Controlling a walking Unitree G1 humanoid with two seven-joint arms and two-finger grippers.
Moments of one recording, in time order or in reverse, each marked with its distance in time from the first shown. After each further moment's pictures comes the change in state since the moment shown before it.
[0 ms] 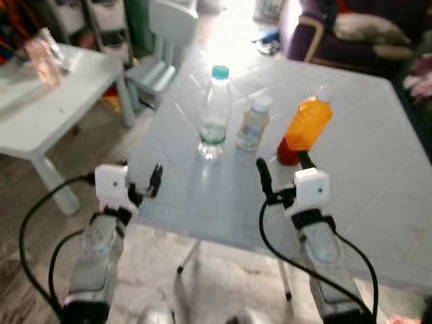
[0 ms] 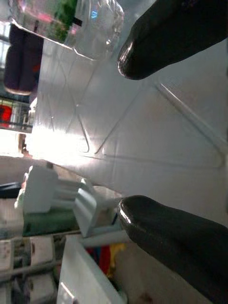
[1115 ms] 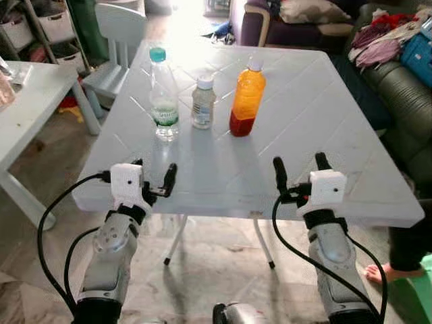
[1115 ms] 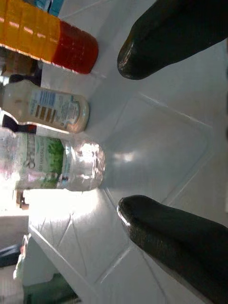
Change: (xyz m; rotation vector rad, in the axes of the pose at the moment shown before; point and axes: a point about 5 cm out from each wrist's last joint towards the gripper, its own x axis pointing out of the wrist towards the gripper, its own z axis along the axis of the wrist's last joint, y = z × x) left arm 0.005 -0.015 -0.001 -0.021 0.003 -0.042; right arm -0.005 -0.019 -0.009 0.025 0.043 -0.113
